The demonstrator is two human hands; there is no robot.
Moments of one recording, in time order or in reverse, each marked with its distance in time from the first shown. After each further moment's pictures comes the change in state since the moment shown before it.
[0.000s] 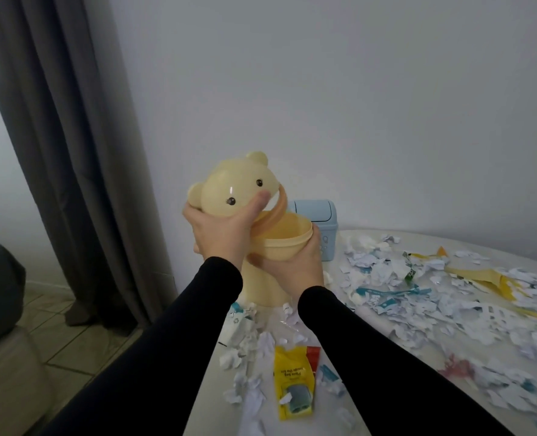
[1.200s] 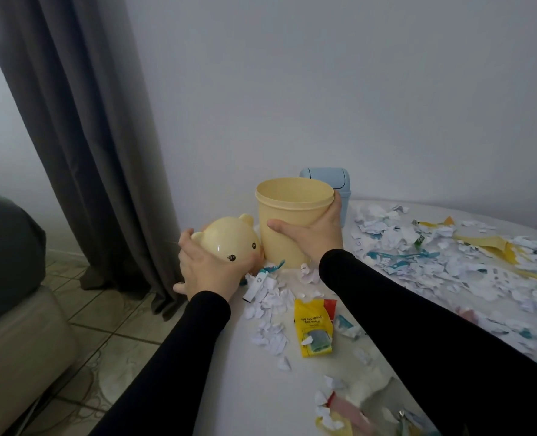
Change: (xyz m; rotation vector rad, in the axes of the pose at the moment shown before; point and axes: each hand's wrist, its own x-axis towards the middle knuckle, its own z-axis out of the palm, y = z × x) left_hand -0.026 -0.078 -0.086 0.635 -0.011 -0.078; right_hand -0.007 0.003 -0.005 -0.086 0.037 -0.066
